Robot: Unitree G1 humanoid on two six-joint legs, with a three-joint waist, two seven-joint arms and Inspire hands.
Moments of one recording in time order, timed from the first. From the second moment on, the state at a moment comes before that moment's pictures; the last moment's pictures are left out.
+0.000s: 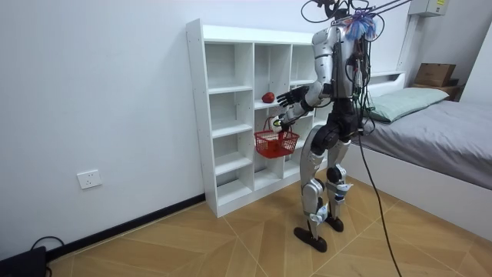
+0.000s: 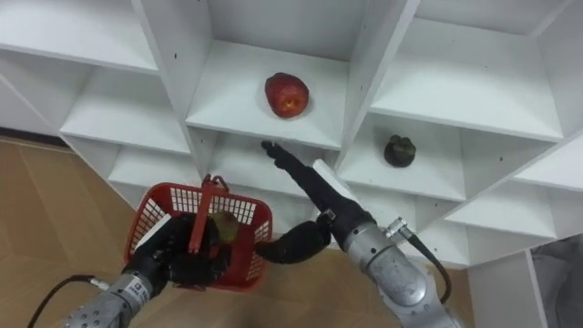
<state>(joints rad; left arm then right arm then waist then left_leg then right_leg) 0.11 0.32 -0.27 0.45 -0.14 -0.18 -0.14 0.02 -0.35 0.33 0.08 -0.08 -0.17 0.21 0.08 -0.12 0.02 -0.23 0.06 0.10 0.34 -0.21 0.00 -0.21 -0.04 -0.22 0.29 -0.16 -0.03</state>
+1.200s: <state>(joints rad) 0.08 0.32 -0.18 0.54 -0.09 -0.19 -0.13 -0.27 -0.39 0.28 0.22 0.04 -0.24 -0.07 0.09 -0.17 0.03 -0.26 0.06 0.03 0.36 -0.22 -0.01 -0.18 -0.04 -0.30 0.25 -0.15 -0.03</state>
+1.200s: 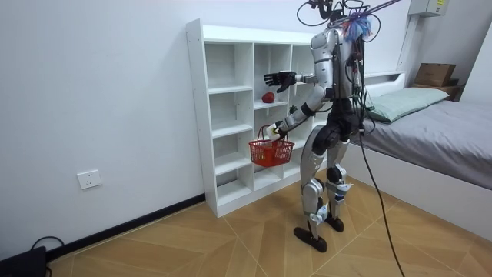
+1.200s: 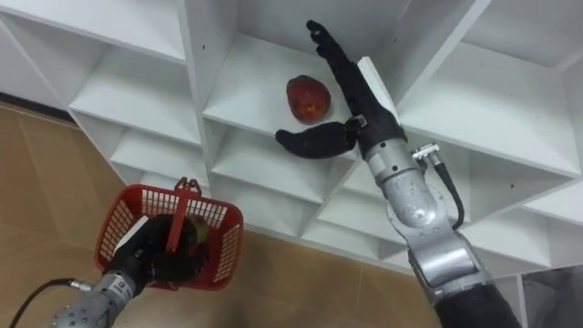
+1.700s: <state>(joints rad) 0.03 0.28 -0.18 0.60 -0.07 -0.19 -0.13 -0.37 -0.39 0.28 0.42 0.01 -0.29 -0.21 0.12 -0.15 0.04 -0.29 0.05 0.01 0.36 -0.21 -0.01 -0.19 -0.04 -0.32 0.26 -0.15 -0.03</state>
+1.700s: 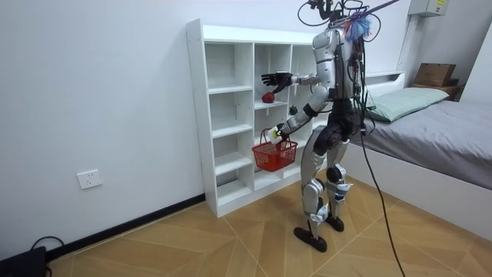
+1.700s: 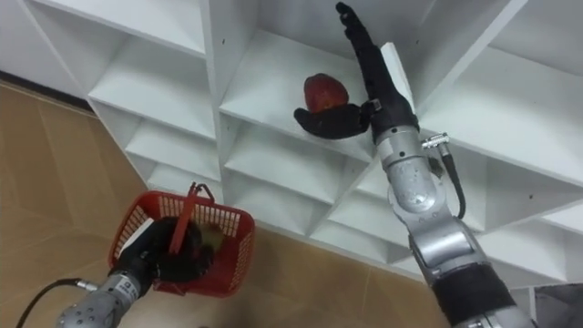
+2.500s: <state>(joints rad) -0.04 0.25 -0.21 0.67 -0.06 -0.16 -0.13 -0.50 -0.38 0.27 0.71 -0.02 -0.29 -0.30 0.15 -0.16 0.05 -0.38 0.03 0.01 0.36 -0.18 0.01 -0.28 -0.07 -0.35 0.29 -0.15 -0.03</state>
